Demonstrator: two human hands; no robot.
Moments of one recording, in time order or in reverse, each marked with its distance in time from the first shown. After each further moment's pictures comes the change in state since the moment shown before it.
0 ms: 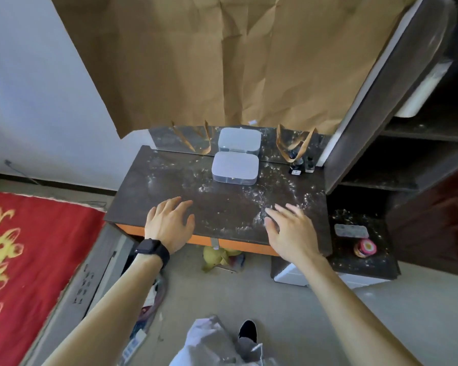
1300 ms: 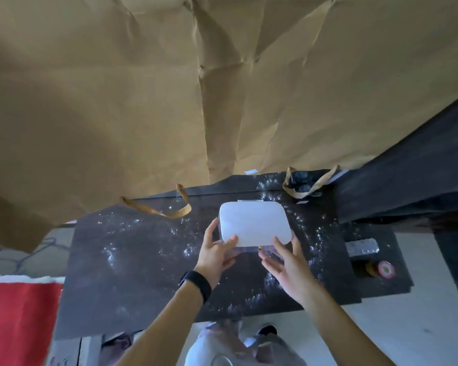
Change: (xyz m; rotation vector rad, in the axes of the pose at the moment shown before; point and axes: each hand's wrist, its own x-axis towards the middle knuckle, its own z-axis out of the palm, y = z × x) left_hand 0.223 0.069 0.094 -1.465 -0.738 -0.606; right_hand 0.176 -0.005 0.077 1.661 -0.067 1.136
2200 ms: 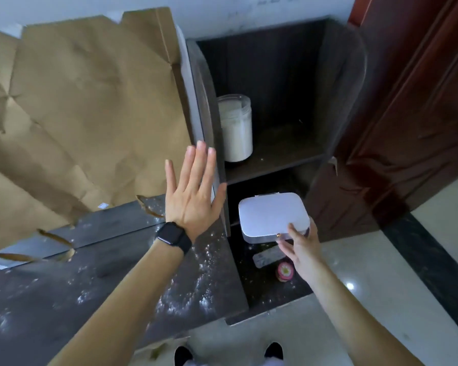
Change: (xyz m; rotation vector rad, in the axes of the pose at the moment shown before) left_hand -0.066 0.033 0.352 1.508 0.595 1.797; right_hand -0.028 -0.166 -0.325 0.261 0.195 -0.338
